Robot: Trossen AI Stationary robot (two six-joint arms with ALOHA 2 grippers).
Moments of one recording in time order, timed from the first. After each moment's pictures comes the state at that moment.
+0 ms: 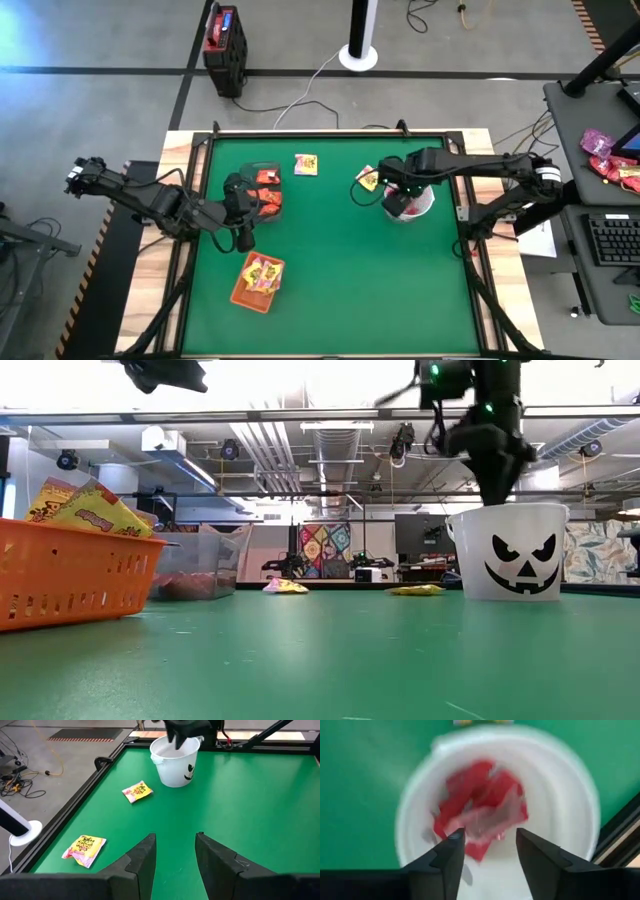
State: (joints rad) left arm -0.35 0.95 0.90 -0.53 -0.59 -0.26; right arm -0.22 1.44 1.16 -1.24 0.16 0.58
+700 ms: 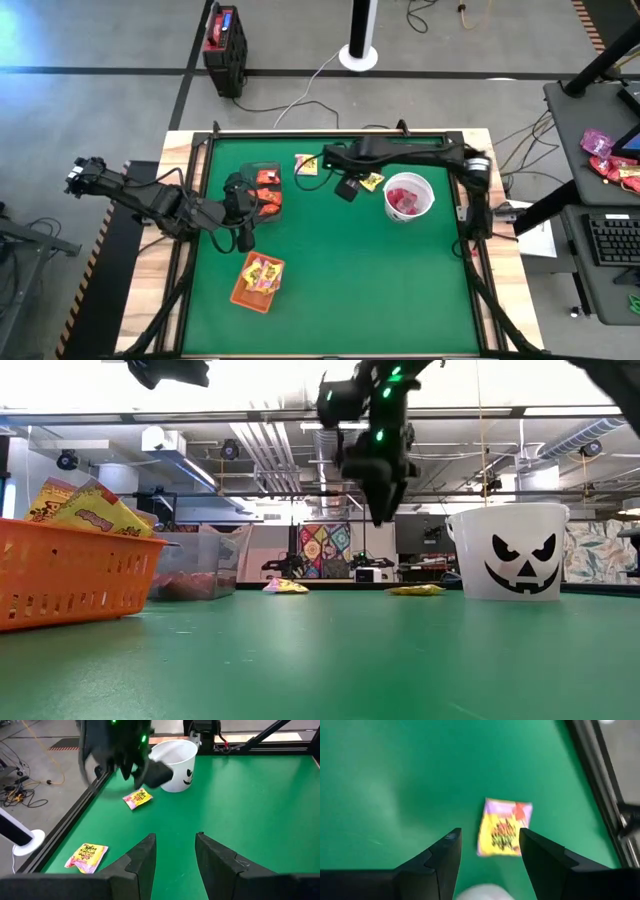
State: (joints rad) left arm -0.35 0.95 0.90 -0.50 -0.59 -0.21; right arm -0.26 1.97 1.73 -1.19 0.31 0.28
